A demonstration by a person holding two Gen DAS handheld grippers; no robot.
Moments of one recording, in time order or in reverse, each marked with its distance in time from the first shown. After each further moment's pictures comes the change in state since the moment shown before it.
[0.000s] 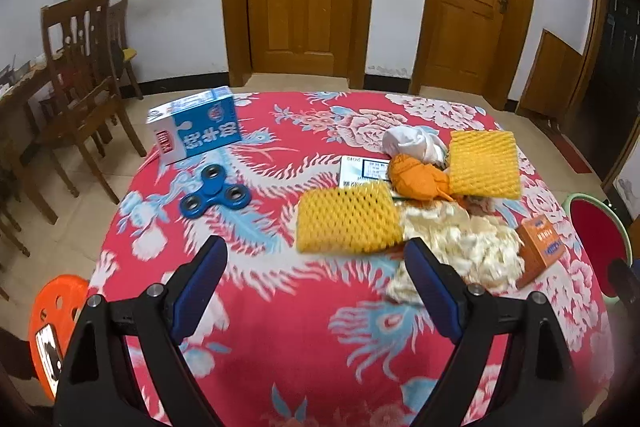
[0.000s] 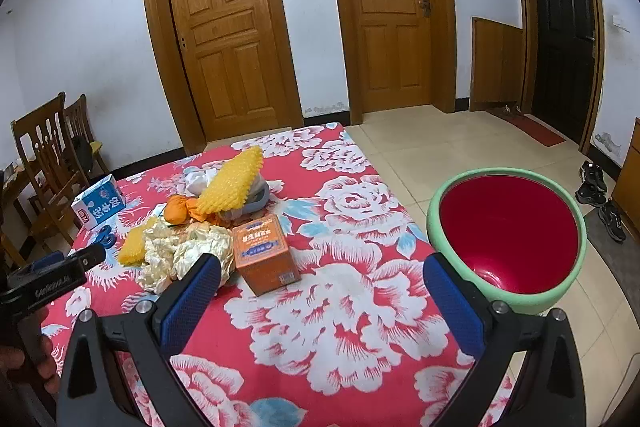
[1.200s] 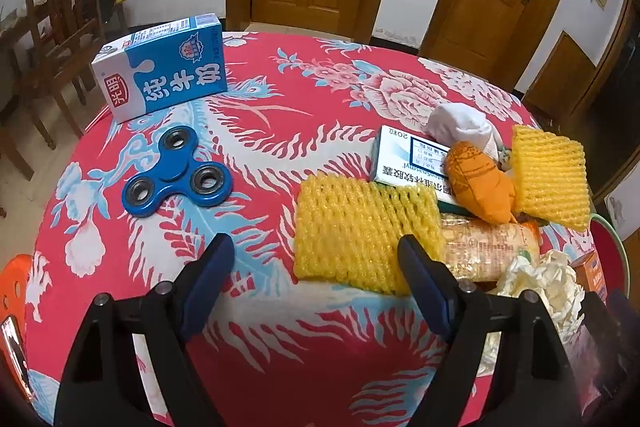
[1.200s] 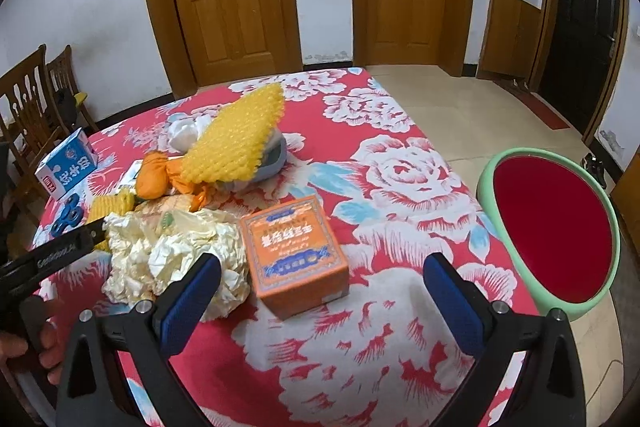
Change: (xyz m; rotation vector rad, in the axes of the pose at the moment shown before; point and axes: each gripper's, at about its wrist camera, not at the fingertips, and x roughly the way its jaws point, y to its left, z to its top) left arm 0.086 0.027 0.011 -0.112 0.163 -0.048; right arm 0.084 0.043 0.007 -0.059 0.190 -0.054
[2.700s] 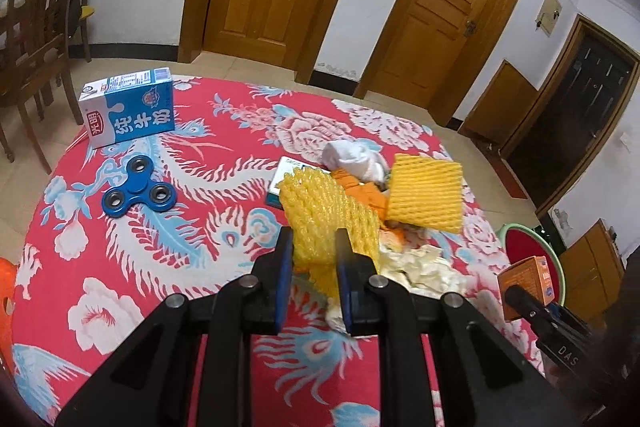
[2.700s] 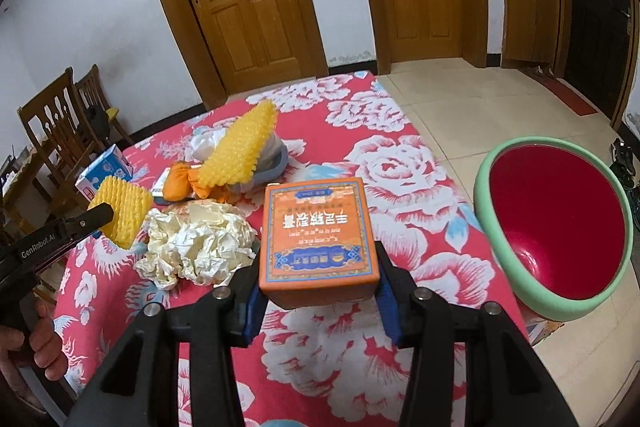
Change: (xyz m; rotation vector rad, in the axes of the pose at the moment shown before) left arm -0.076 -0.028 -0.008 0.005 -0.117 -0.234; right arm -0.032 -0.046 -0.004 0.046 -0.006 0.172
